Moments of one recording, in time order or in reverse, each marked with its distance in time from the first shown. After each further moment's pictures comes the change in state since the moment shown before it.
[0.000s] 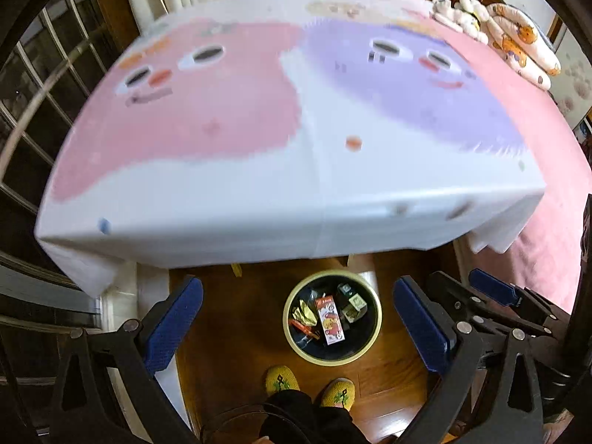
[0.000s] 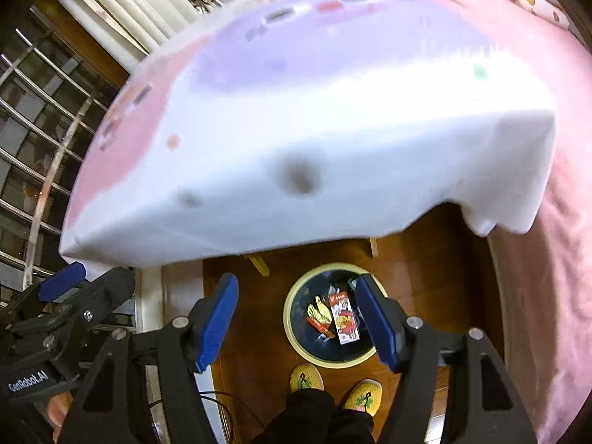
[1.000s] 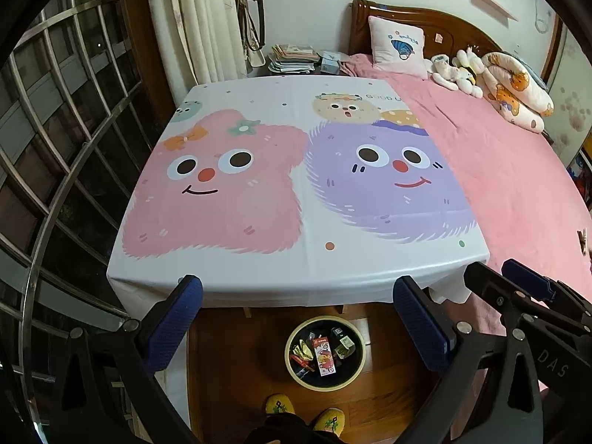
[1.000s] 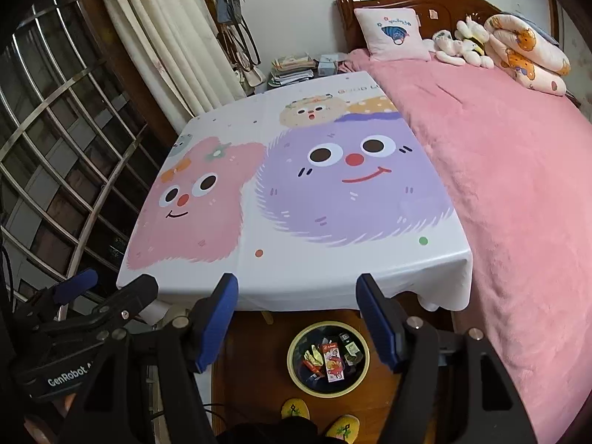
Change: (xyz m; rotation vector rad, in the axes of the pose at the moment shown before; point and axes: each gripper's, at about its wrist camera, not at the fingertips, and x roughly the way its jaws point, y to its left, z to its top) left arm -0.146 -0.002 0.031 -0.045 -0.197 0.028; right arm -0.168 0.049 0.042 -0.117 -0.222 -0.013
